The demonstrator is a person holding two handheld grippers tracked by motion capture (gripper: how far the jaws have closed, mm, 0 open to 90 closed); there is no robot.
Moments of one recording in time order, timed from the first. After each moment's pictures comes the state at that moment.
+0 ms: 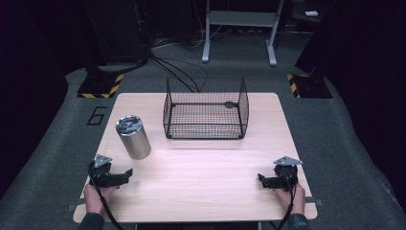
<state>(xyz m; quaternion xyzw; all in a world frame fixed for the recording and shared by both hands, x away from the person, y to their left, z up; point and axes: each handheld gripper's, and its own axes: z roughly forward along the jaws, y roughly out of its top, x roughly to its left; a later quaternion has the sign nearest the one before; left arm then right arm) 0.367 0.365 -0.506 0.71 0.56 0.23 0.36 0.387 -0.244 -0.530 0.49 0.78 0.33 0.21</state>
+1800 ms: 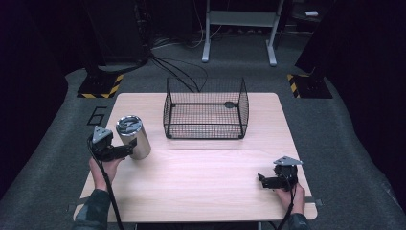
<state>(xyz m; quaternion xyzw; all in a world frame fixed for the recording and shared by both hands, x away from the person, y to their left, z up) 0.414 0.342 -0.434 0.66 0.53 0.29 0.45 0.388 -0.244 -0.530 0.49 0.78 0.33 0.21</state>
